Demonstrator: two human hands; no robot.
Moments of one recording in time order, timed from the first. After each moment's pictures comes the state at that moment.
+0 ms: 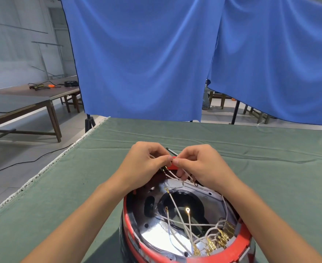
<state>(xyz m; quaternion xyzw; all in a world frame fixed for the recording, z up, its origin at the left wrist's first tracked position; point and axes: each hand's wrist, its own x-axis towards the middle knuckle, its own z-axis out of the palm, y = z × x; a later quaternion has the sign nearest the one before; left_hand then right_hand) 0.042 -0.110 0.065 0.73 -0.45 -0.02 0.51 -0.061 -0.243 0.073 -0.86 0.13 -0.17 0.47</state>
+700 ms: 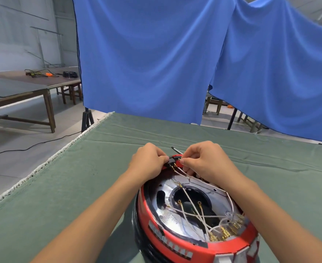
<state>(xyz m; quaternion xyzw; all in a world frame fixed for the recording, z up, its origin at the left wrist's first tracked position) 0.062 -0.107 0.050 0.86 -0.31 -0.07 0.40 -0.051 -0.222 0.086 -0.93 0.18 -0.16 0.28</state>
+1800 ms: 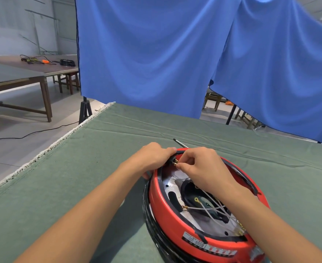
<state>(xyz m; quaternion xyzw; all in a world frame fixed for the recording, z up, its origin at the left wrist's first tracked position) 0.073 -0.109 0.038 0.85 -0.29 -0.23 0.39 -0.059 -0.198 0.061 -0.95 0.18 -0.17 0.18</state>
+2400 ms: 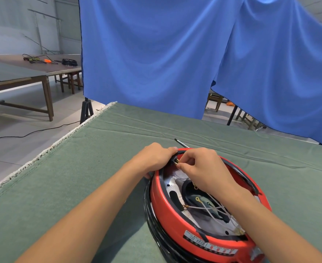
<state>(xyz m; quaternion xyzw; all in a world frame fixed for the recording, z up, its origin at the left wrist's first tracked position) 0.066 -0.108 0.038 0.85 -0.27 -0.22 0.40 -0.060 -0.192 0.062 -0.95 0.18 -0.16 0.17</state>
